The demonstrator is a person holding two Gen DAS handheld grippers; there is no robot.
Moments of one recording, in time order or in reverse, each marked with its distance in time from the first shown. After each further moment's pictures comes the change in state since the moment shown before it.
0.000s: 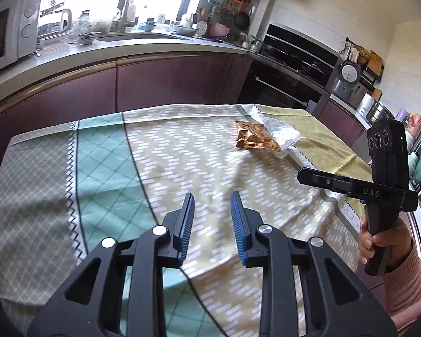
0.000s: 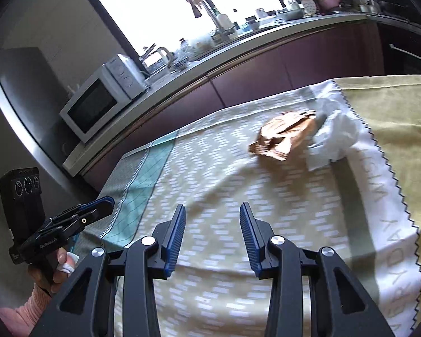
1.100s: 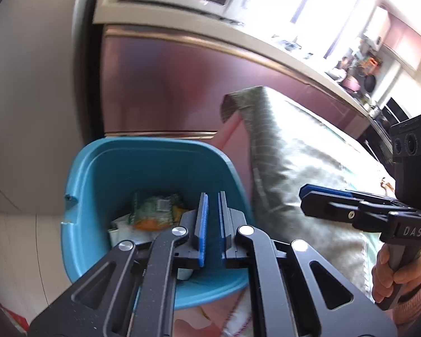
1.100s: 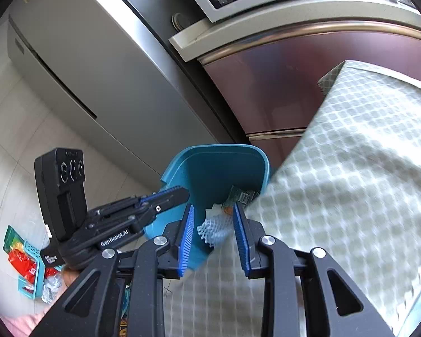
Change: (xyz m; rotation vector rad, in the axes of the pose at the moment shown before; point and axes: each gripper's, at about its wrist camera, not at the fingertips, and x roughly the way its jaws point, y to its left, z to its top) left arm -0.202 0.277 -0.157 -0.511 -0.100 0.424; right arm 0.208 0.338 -0.070 -0.404 0.462 0.457
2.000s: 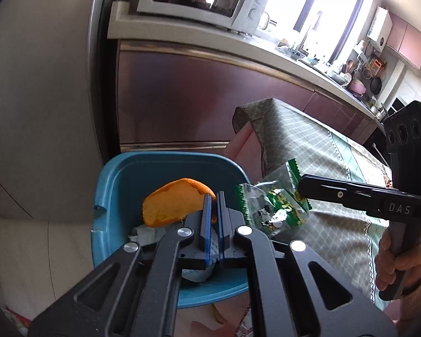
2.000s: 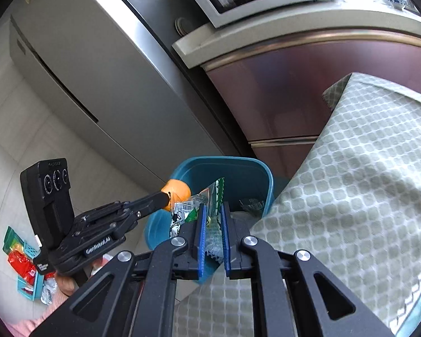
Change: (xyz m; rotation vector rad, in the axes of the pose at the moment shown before) left arm -0.036 0.028 0.003 -0.009 -0.026 0.064; right arm 0.014 0.015 0.018 -0.006 0.000 -0.013
